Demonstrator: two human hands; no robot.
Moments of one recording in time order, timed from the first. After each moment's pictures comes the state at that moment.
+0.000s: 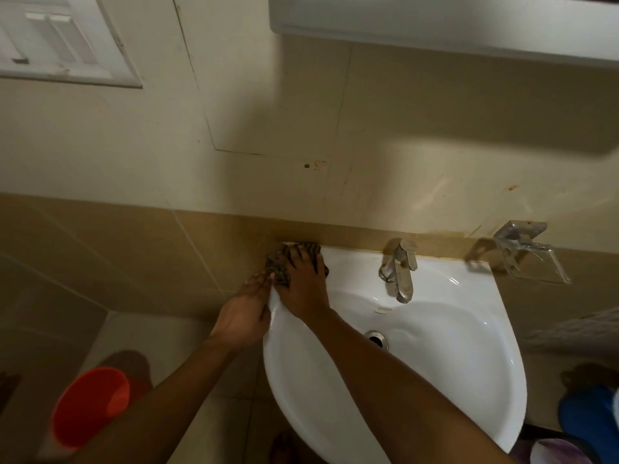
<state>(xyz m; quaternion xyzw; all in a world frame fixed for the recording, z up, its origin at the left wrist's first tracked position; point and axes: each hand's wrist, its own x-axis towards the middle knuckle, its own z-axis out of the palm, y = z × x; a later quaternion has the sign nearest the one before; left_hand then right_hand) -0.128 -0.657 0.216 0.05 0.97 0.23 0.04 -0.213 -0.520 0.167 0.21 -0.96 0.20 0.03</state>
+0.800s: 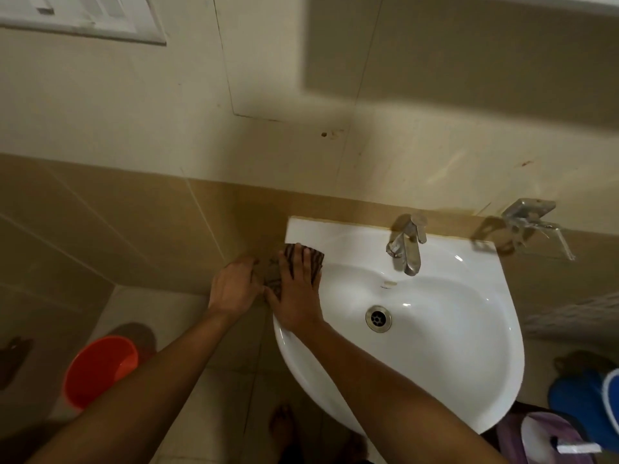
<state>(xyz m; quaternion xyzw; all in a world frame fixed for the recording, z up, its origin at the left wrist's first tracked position) -0.115 -0.678 0.217 -0.12 0.96 0.25 0.02 -0.126 -0.537 0.166 0.16 -0.96 0.23 -0.08</state>
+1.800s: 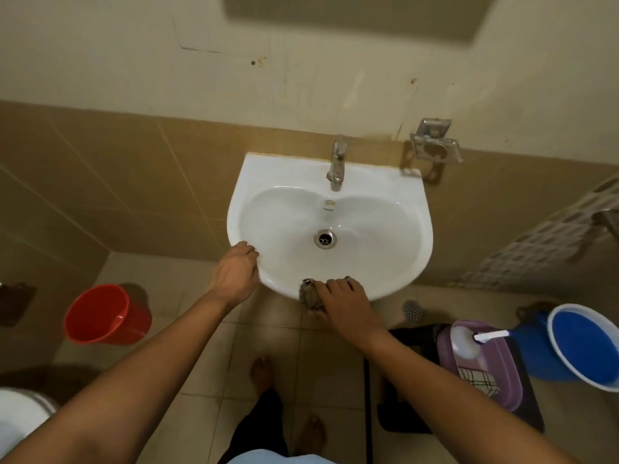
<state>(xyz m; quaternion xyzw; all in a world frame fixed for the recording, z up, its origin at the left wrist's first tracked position) 0.056 -0.544 0.211 0.04 0.99 0.16 -0.01 0.069 -0.279 0.167 0.32 -0.94 0.00 0.08</state>
